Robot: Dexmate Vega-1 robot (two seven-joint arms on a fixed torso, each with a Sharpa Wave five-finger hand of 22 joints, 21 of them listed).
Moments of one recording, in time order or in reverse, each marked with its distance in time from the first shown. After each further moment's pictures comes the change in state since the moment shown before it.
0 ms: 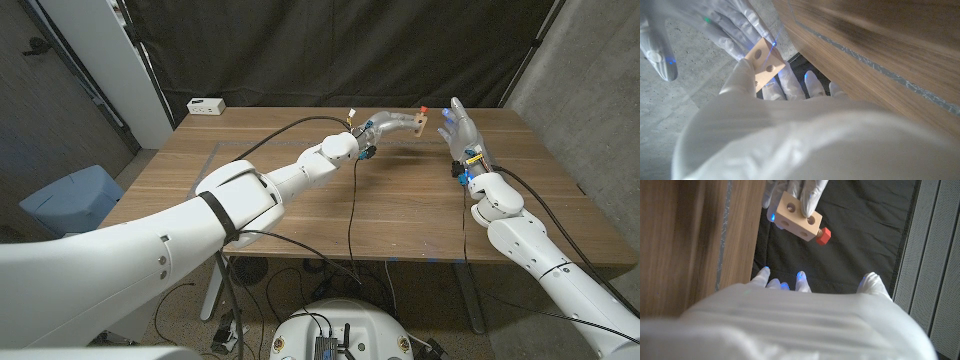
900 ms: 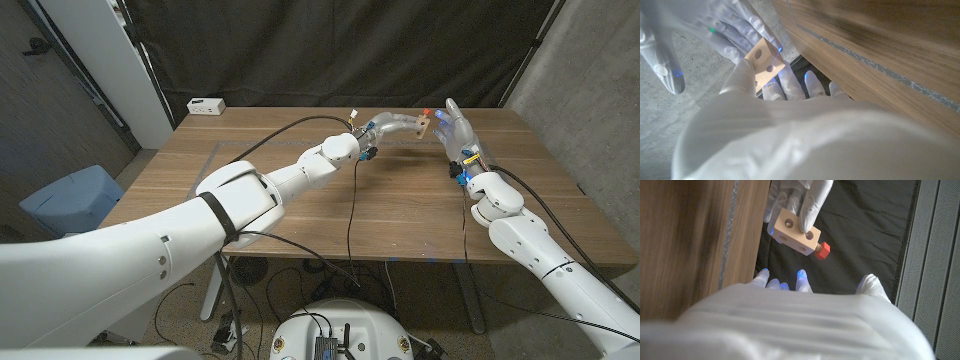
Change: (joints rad) left arm 0.000 0.003 0.015 0.000 0.017 -0.024 -0.002; left_hand 0.001 0.000 0.000 0.000 0.005 0.000 0.000 0.000 -0.001 0.000 0.000 0.000 0.000 0.000 0.000 0.000 -0.002 0.000 0.000 0.000 0.000; right arm -0.002 -0.023 -0.010 -0.029 0.019 -0.037 0.018; right_hand -0.015 0.014 0.000 0.000 0.000 0.041 0.013 -0.022 0.000 0.000 0.000 -0.004 -0.011 -0.005 0.005 0.000 -0.003 -0.023 0.001 0.000 0.000
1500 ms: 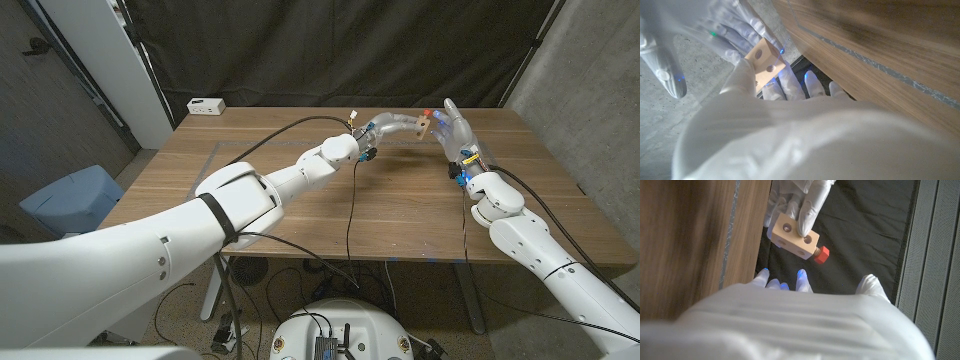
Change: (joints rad) left arm 0.006 0.005 0.002 0.000 0.008 -0.025 -0.001; left_hand 0.003 0.003 0.000 0.000 -0.002 0.000 0.000 0.000 0.001 0.005 -0.005 0.000 0.000 0.000 0.000 0.000 0.000 0.000 0.000 0.000 0.000; right arm -0.009 -0.010 0.000 -0.020 0.007 -0.011 0.002; right_hand -0.004 0.004 0.000 0.000 0.000 0.016 0.002 -0.011 0.000 -0.005 0.005 0.000 -0.005 0.004 0.004 0.000 0.000 0.000 0.000 0.005 0.000
